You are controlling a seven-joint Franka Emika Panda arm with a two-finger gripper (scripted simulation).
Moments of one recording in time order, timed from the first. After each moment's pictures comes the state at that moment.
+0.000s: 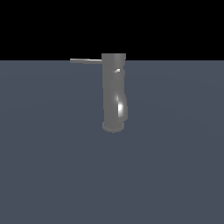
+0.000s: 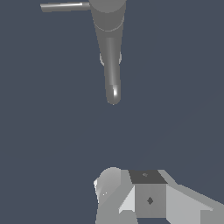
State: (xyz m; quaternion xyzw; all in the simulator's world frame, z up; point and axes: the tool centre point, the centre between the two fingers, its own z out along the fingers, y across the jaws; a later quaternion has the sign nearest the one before) arm -0.260 -0.028 0.475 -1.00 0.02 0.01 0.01
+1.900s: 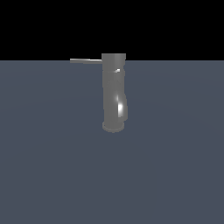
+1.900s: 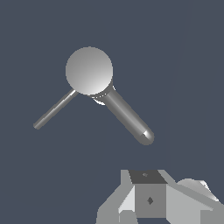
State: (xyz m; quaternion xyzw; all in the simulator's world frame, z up) arm -0.095 0.020 0.437 -0.94 0.34 0.01 0.02
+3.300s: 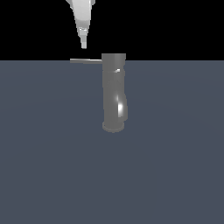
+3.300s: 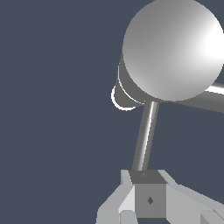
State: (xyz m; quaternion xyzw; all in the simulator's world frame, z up) arm 0.038 0.094 0.331 -0.79 0.62 0.01 0.00
